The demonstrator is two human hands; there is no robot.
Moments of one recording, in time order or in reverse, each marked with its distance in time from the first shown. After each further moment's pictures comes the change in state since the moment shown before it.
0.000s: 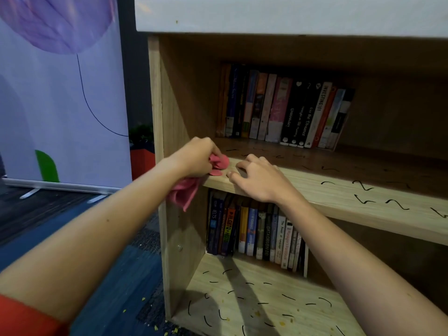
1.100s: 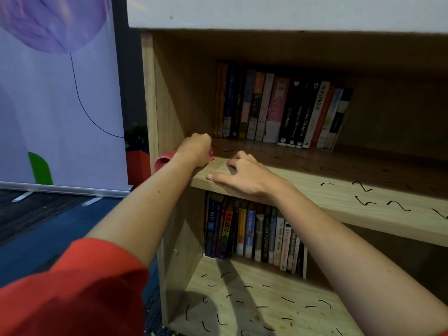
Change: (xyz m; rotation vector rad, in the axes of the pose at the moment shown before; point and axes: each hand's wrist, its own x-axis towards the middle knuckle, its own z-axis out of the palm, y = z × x) left_hand 0.042 -0.005 0.014 0.086 0.065 -0.155; right_hand 0.022 -0.005 0.001 0.090 -0.125 -0.015
